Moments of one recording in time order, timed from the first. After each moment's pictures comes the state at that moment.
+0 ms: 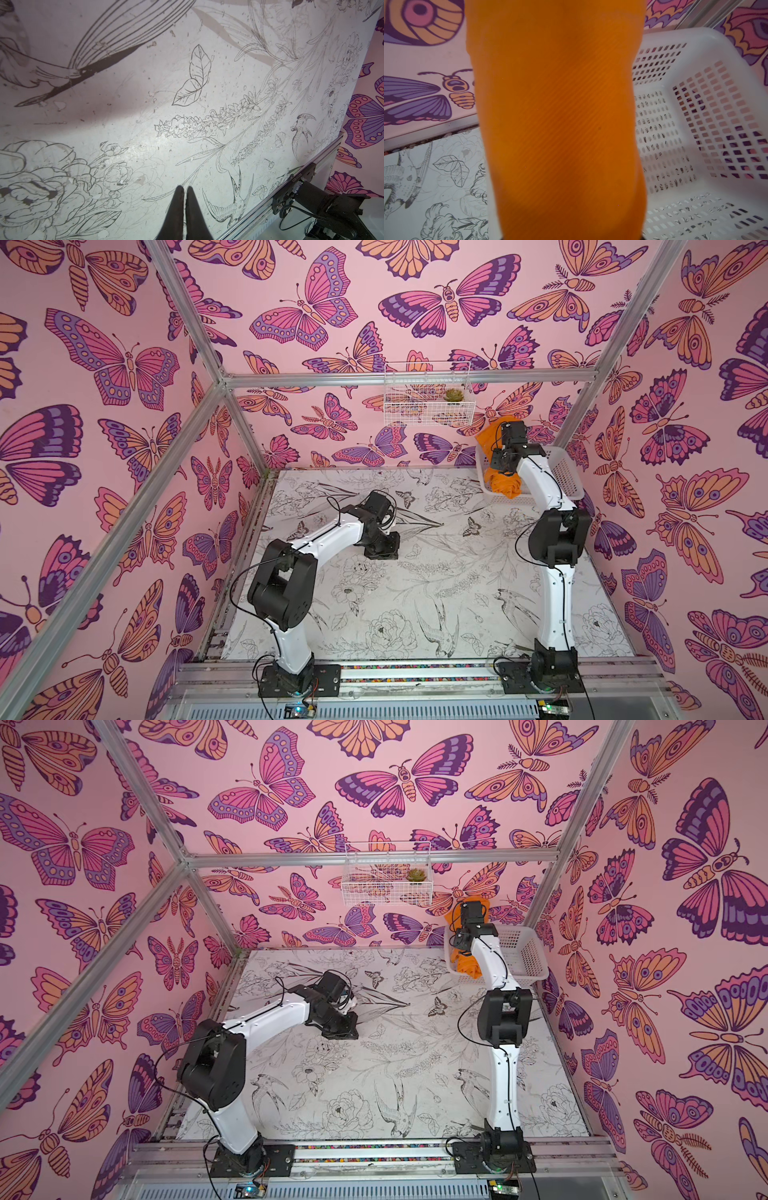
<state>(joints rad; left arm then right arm) -0.51 1.80 1.31 -0.77 0.42 -0.41 0.06 2.38 2.35 -0.81 0.28 0.26</state>
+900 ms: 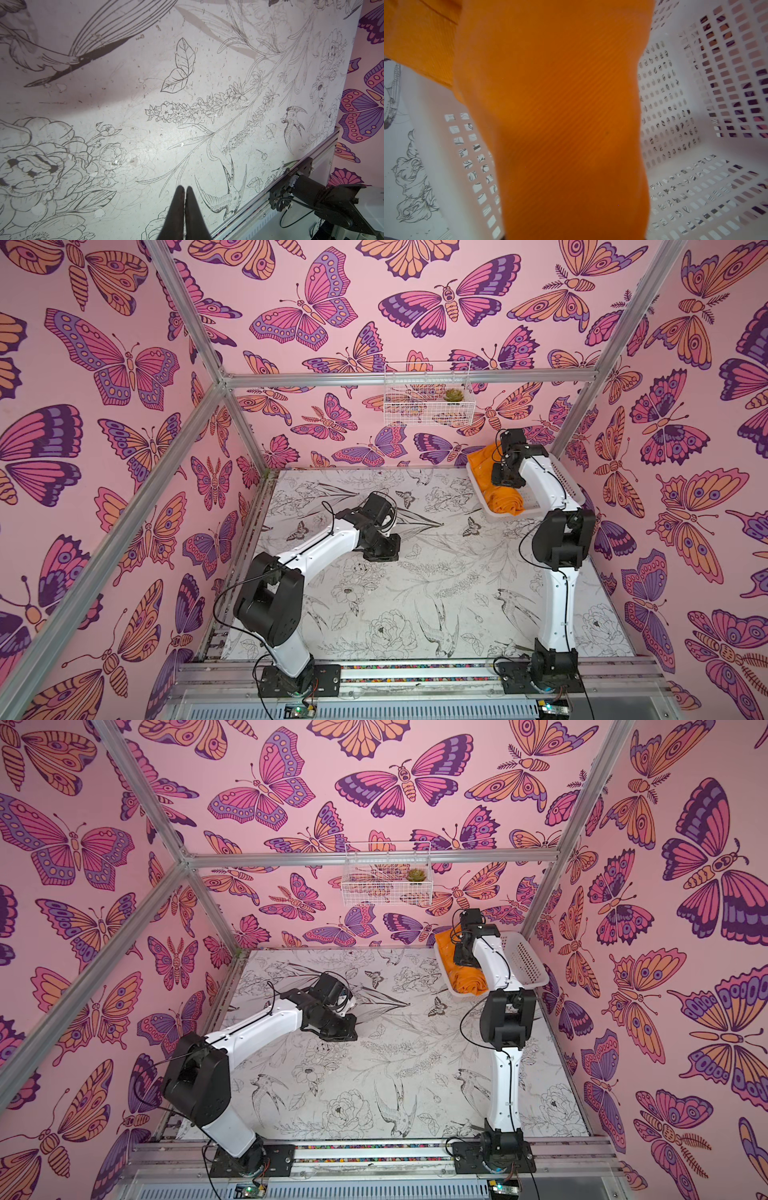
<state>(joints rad) -0.54 1.68 1.25 -0.77 0.38 -0.44 0.06 2.31 2.26 -1.04 0.18 0.25</state>
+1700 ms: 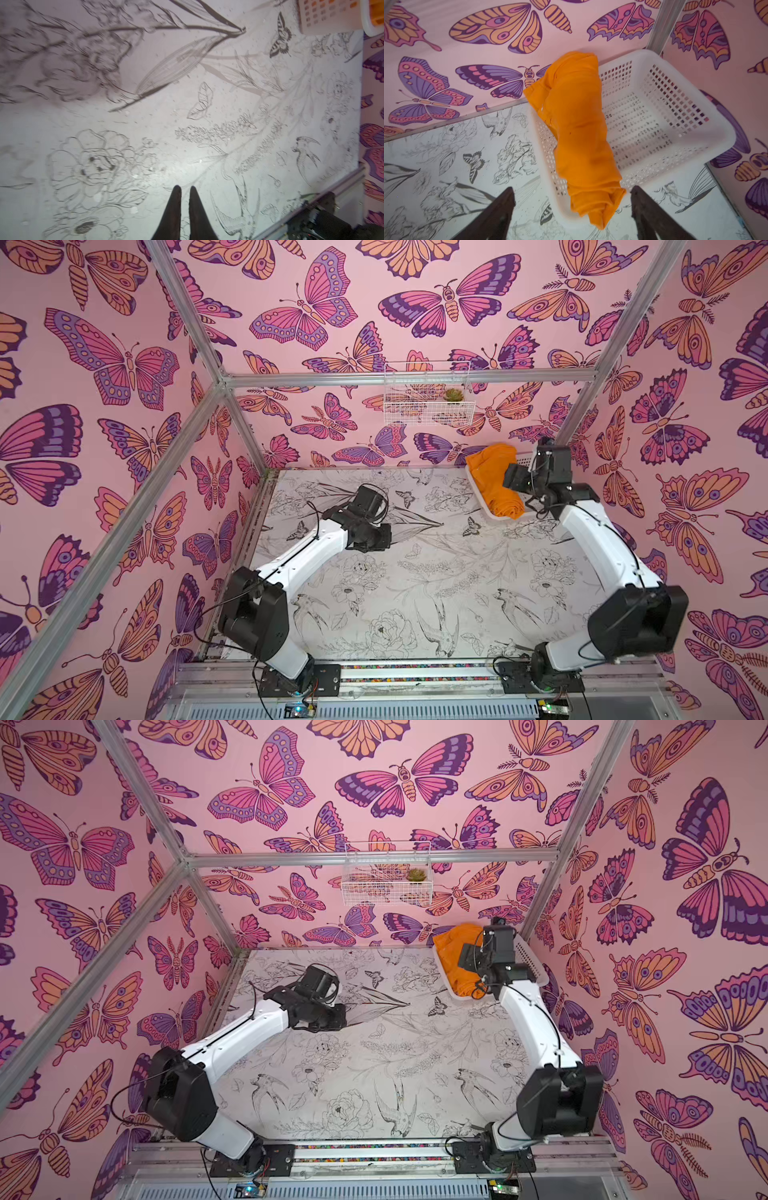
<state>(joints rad) -0.48 1.56 1.27 -0.76 0.16 -0.44 0.07 1.44 1.31 -0.48 0.10 0.29</state>
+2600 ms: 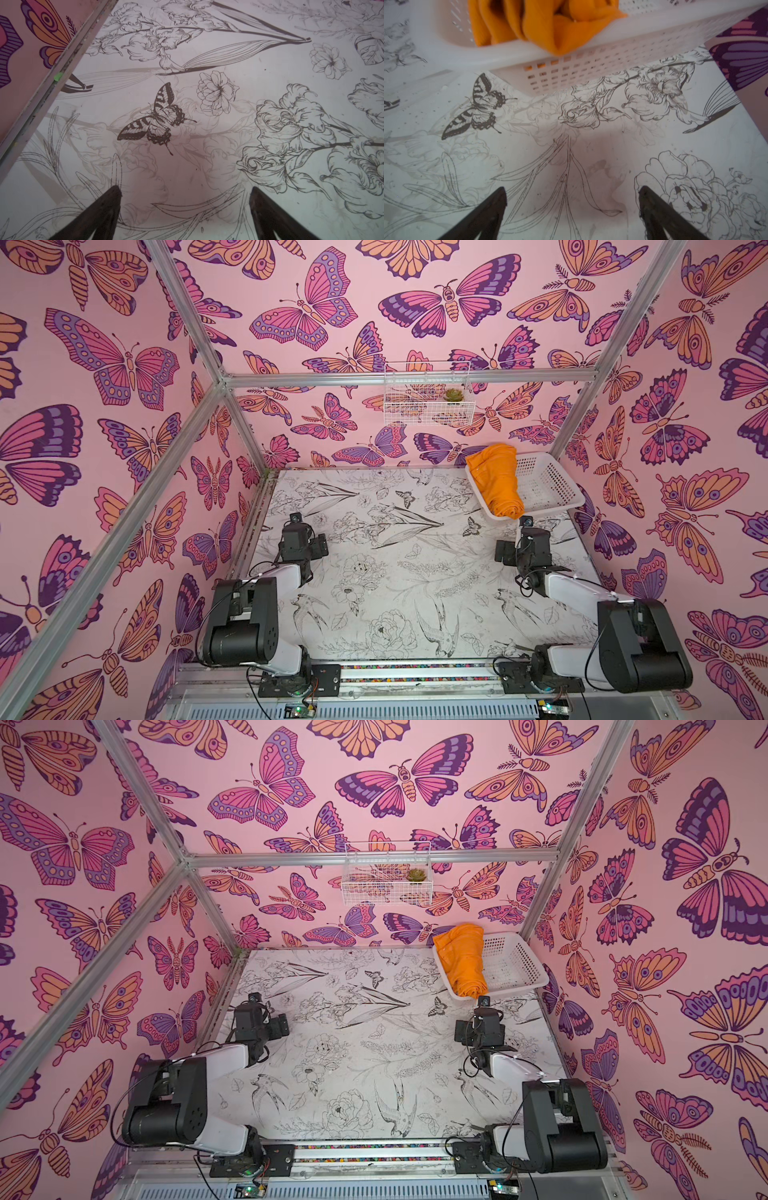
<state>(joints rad) 0.05 1.51 0.54 0.32 -0.11 -0.11 0.06 1.33 0.47 0.19 0.19 0.11</state>
